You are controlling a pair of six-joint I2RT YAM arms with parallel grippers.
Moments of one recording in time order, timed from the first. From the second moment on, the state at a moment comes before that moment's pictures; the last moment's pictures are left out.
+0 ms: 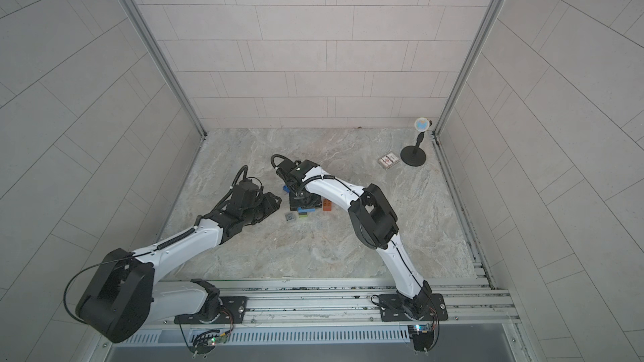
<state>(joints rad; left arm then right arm) -0.43 1.27 0.60 -0.08 0.06 -0.93 0.78 2.22 1.93 -1.13 0.05 0.71</state>
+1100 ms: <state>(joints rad) -0.43 1.27 0.60 -0.06 0.09 -0.92 0.76 2.23 1.94 -1.12 0.00 0.60</state>
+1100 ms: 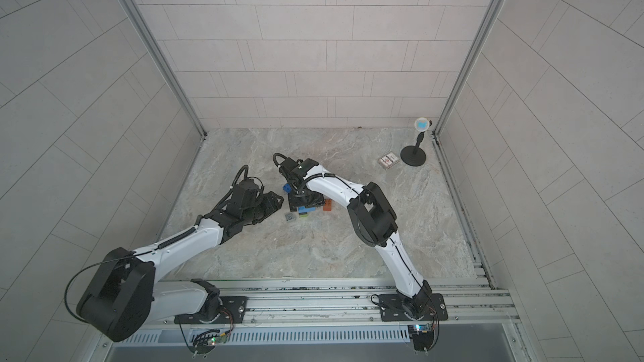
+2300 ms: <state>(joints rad) -0.54 1.60 0.73 0.09 0.36 -0.85 0.39 1.98 1.36 -0.67 -0.21 0.63</state>
